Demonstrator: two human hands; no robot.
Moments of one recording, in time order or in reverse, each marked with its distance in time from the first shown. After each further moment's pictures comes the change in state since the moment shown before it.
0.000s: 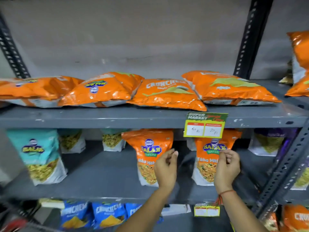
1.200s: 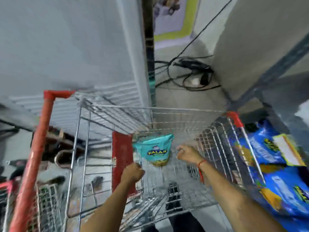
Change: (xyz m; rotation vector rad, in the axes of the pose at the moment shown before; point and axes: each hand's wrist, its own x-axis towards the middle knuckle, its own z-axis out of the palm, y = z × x) left_hand -0.330 -0.215 -0.672 0.478 0.459 -1.352; right_hand -0.740 0.116 0.225 -1.023 -2.548 -0.002
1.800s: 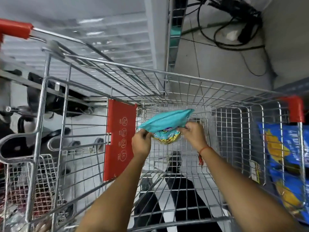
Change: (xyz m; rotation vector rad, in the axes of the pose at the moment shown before) left_hand 0.077 0.011 0.056 -0.541 0.416 -0.187; right_hand 0.102 0.023 0.042 0.055 0.191 -0.198
